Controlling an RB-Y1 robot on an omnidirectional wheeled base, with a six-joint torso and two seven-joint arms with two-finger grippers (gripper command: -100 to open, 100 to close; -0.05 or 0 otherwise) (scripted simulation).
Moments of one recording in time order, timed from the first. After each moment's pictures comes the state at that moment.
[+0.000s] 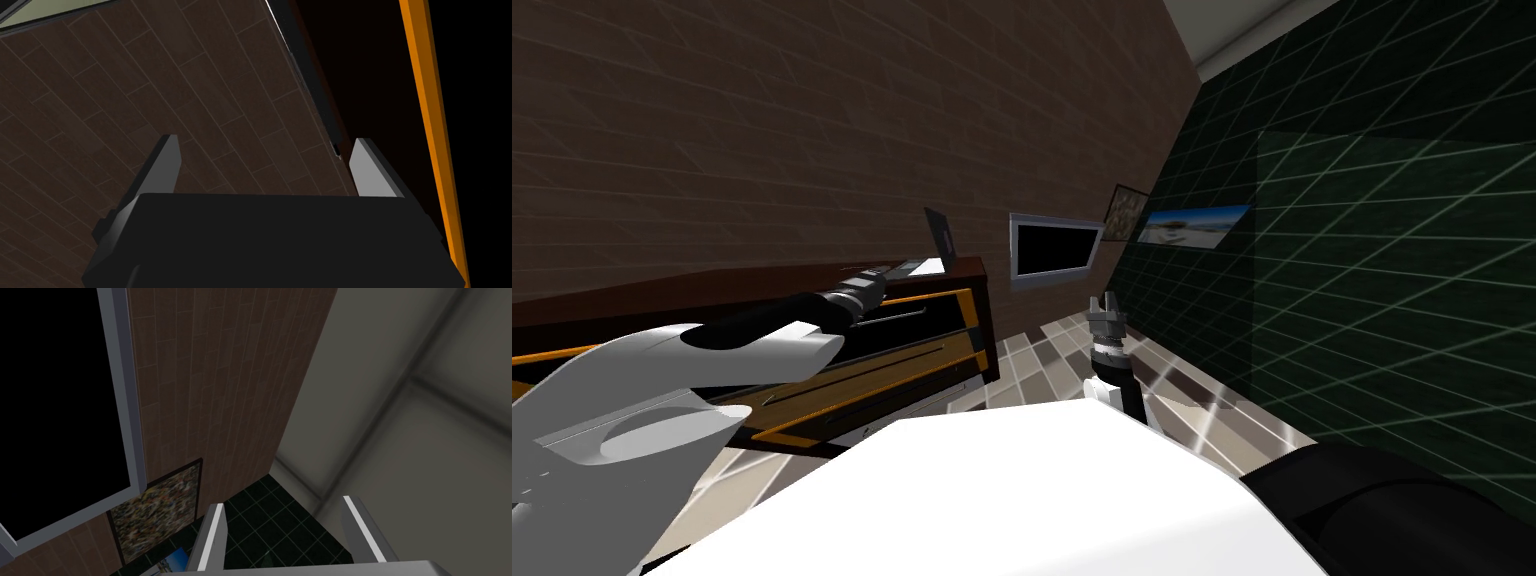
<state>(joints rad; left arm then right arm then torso) 0.09 0.72 0.40 -2.44 0.21 1.03 0.09 0.49 -0.03 -0.02 -2.24 -0.08 -0.56 -0.04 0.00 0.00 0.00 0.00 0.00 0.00</state>
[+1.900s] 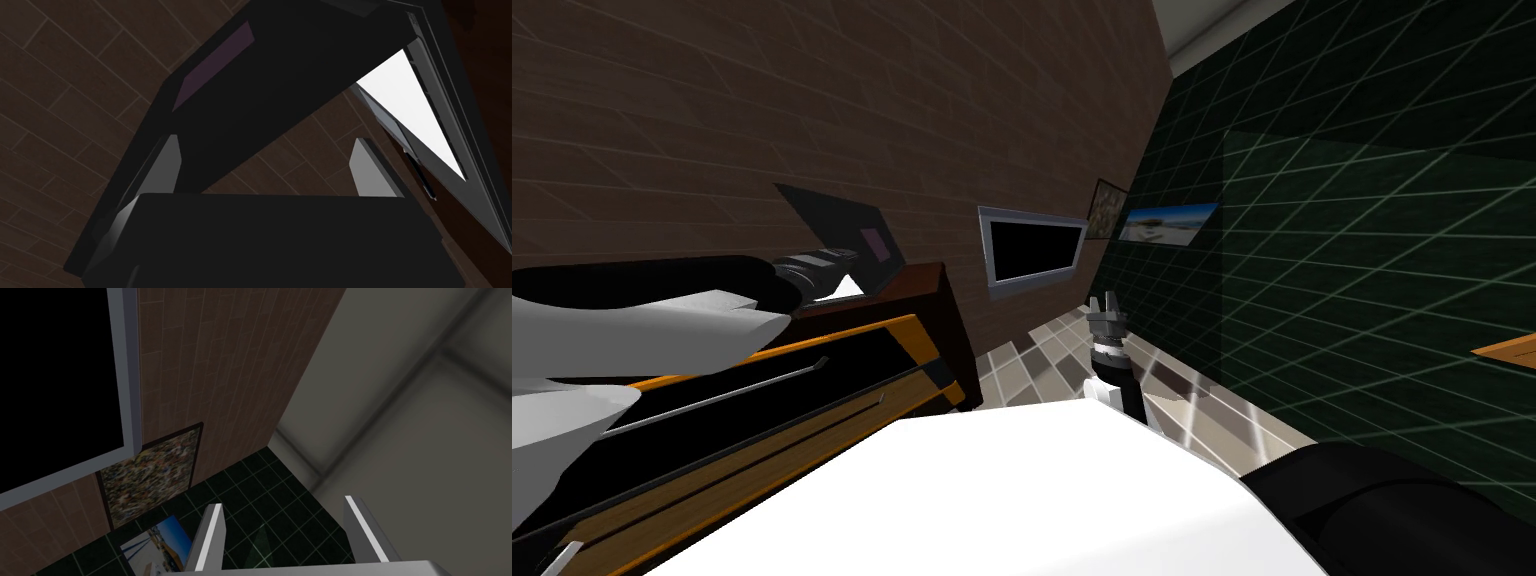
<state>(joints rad) 0.01 0.98 0.54 -2.53 0.31 1.44 0.08 0.49 -0.03 -0.02 -2.24 -0.08 -0.56 -0.04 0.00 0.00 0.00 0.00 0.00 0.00</state>
